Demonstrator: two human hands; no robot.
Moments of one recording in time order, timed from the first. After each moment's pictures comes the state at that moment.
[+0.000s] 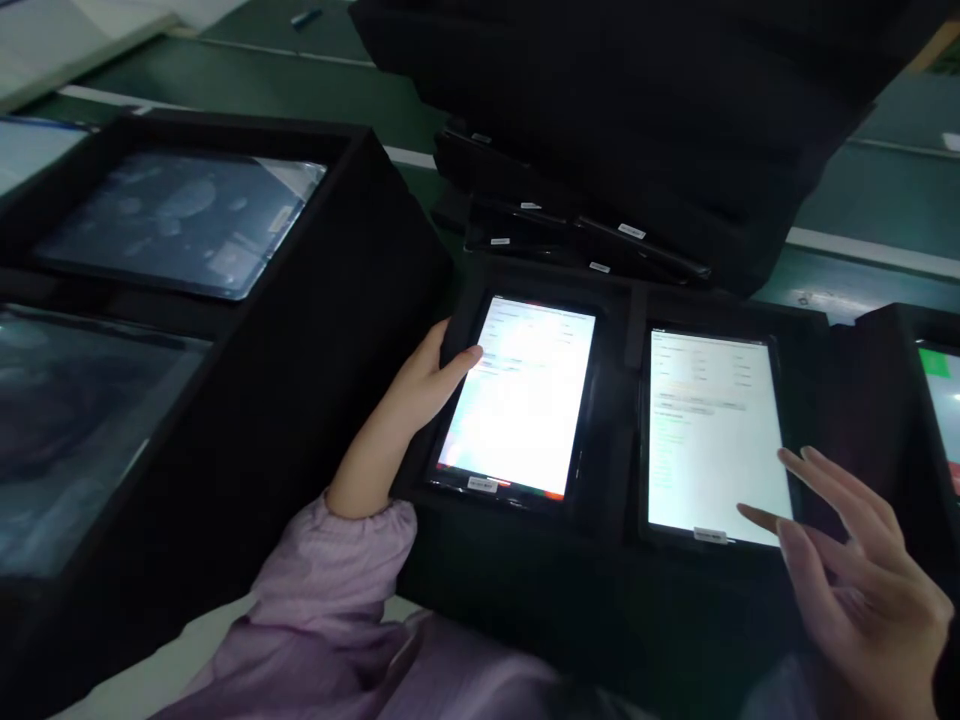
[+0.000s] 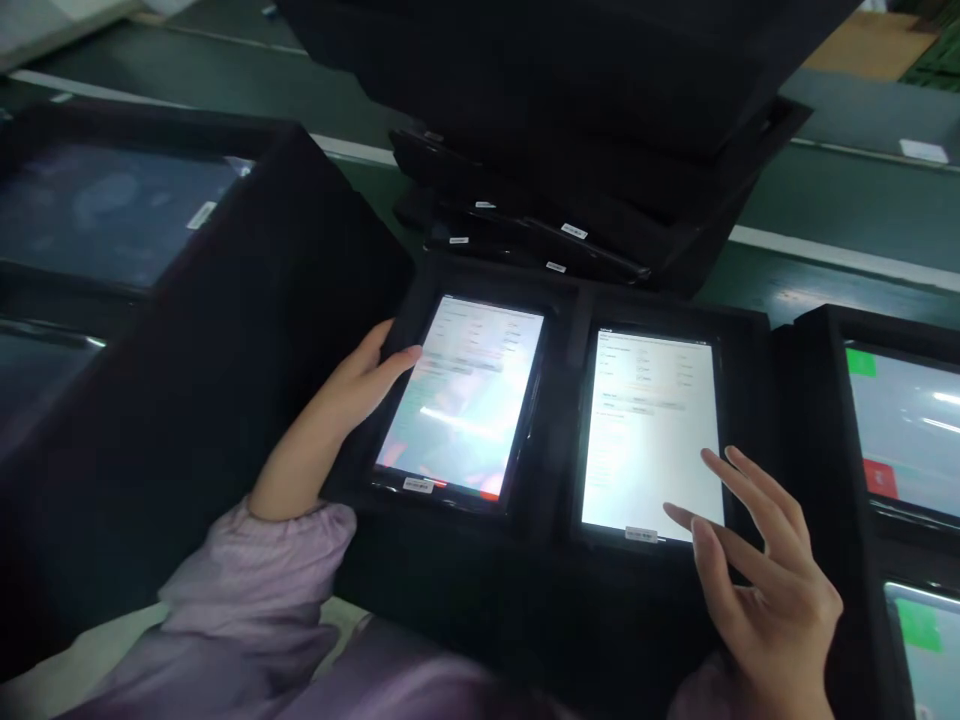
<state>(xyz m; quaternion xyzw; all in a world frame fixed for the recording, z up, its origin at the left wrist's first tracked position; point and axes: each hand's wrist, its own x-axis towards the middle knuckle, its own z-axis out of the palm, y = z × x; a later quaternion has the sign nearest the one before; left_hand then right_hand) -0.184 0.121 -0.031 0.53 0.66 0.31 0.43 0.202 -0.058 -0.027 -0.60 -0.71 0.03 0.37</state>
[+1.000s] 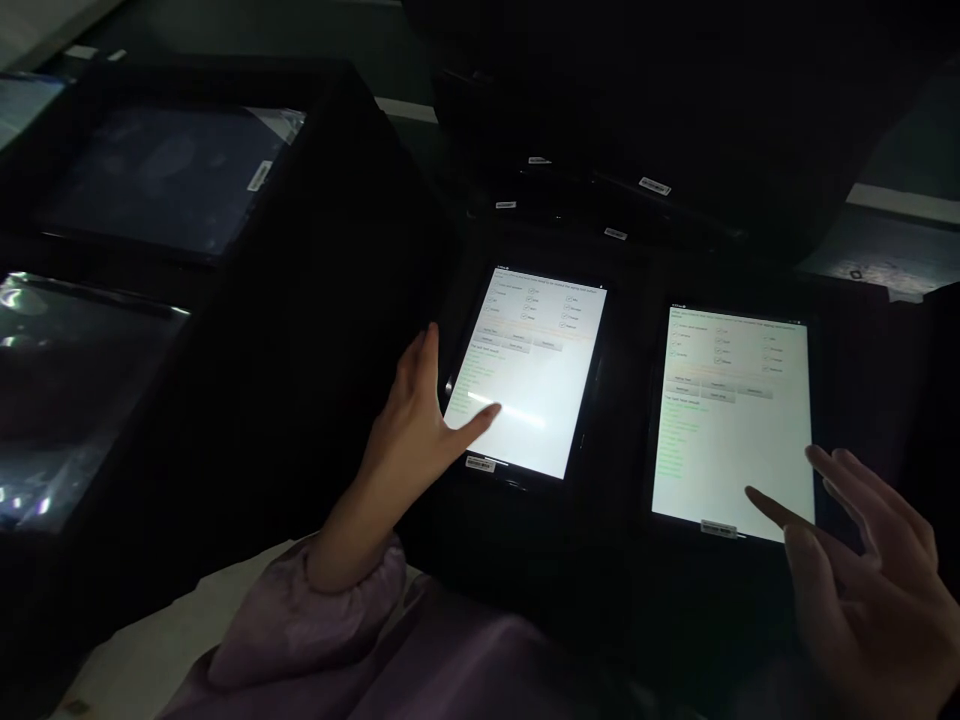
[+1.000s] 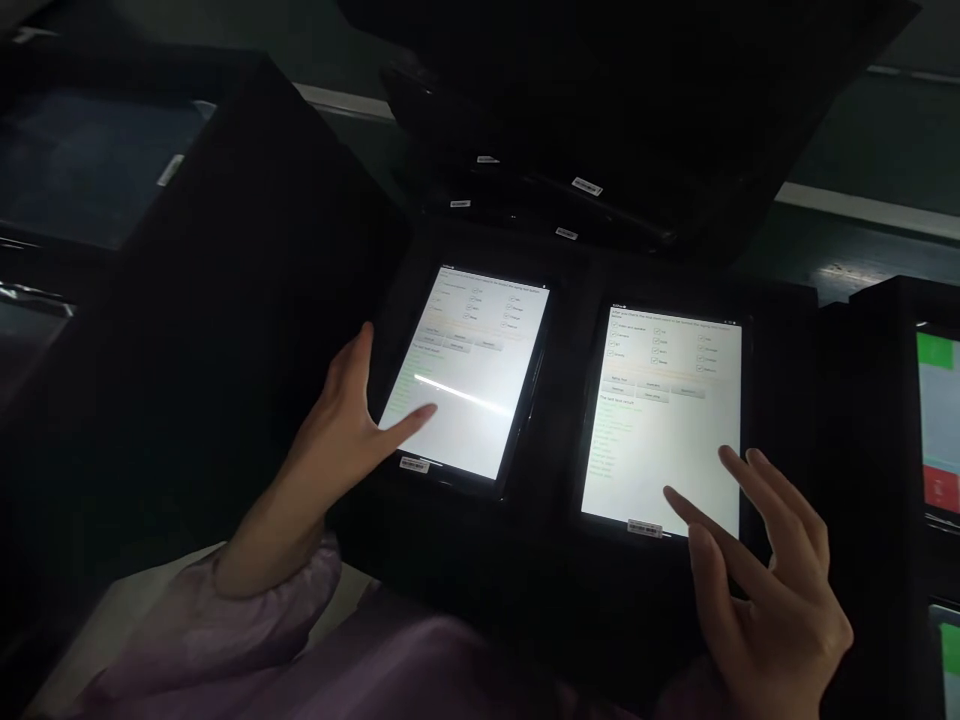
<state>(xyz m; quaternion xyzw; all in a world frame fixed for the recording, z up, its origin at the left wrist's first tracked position) -0.172 0.049 -0.007 0.56 0.76 0.11 0.32 0.195 -0.069 -0.033 -0.63 -0.69 0.02 0.37</state>
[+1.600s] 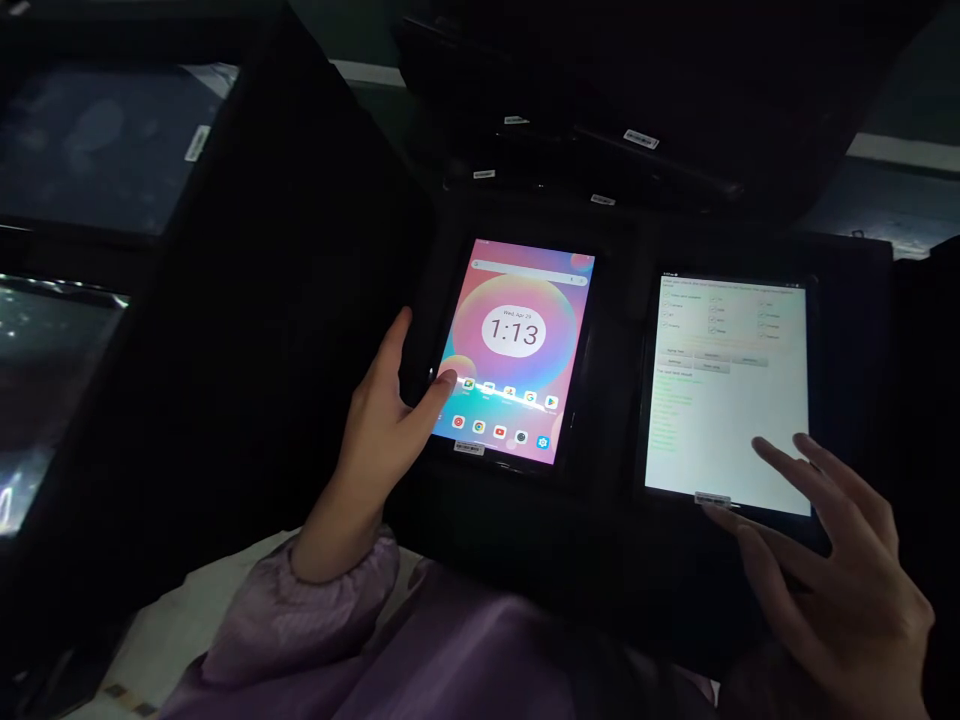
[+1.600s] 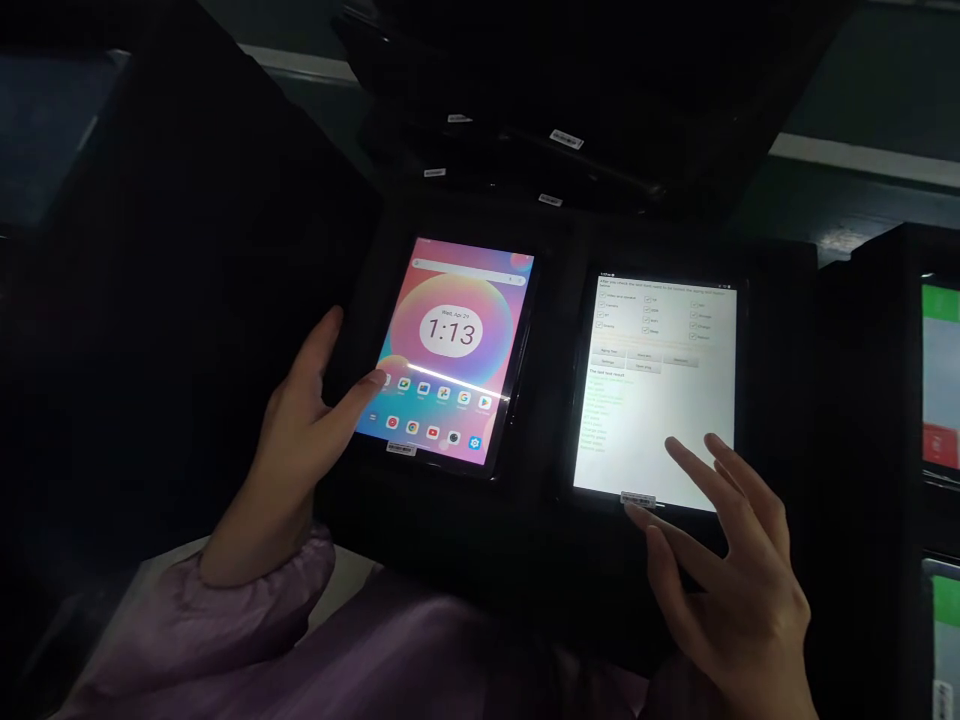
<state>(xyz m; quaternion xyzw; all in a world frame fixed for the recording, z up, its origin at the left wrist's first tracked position) -0.187 0.043 -0.030 0.56 0.74 0.26 0.26 0.187 -0.078 -0.026 -0.59 -0.75 0.04 0.31</state>
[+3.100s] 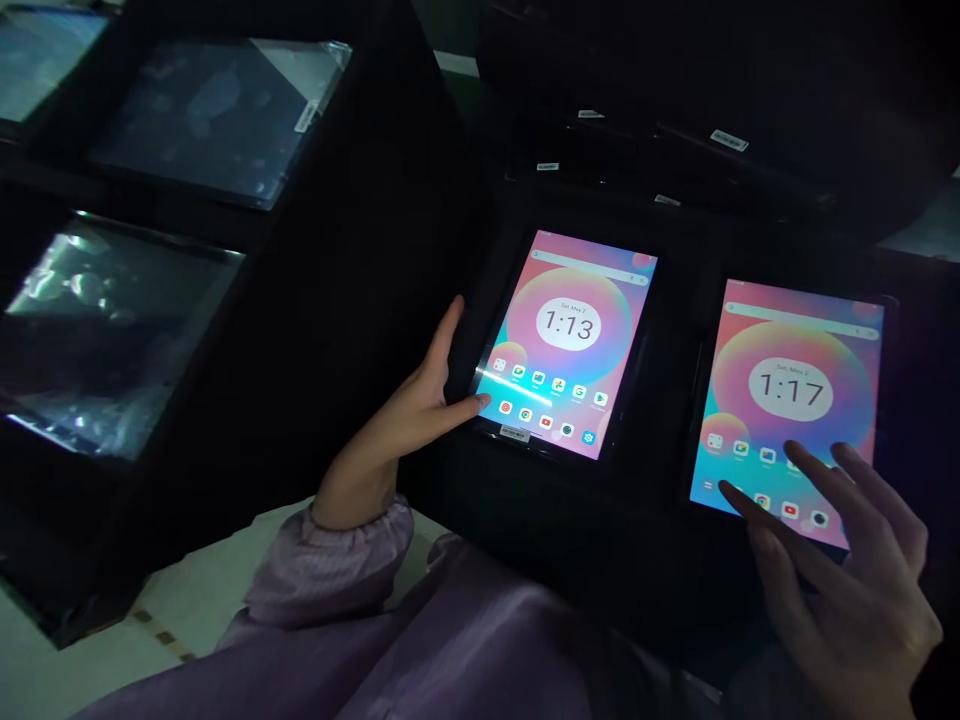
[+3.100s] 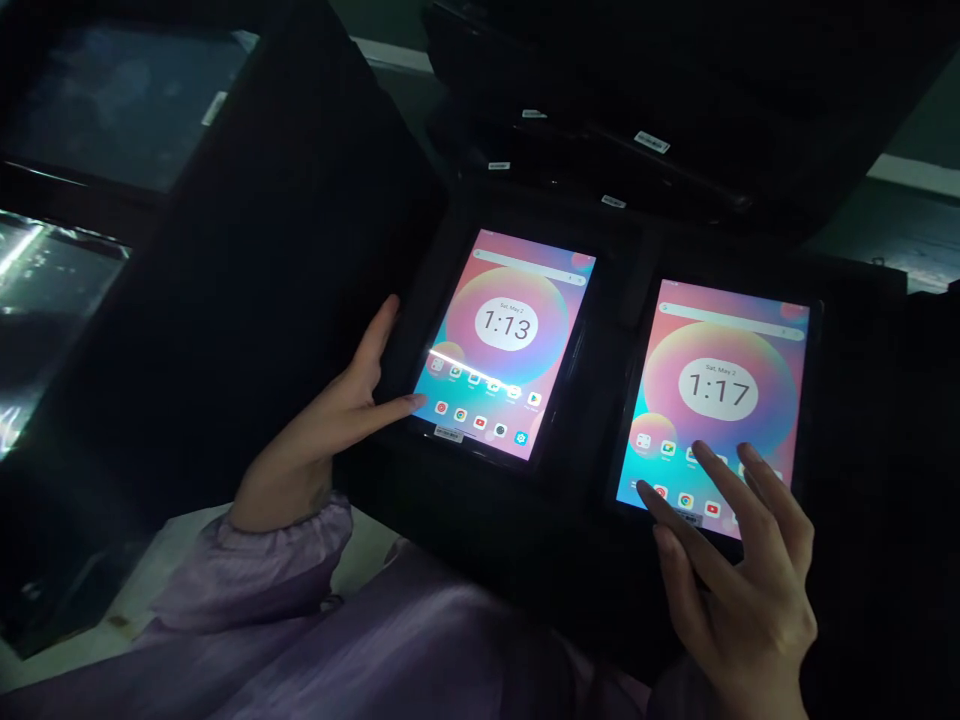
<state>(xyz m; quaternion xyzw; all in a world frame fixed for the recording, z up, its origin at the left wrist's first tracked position) -0.227 0.043 -0.030 0.62 0.61 0.21 0.45 0.166 -0.068 -0.032 -0.55 -0.76 0.02 0.33</state>
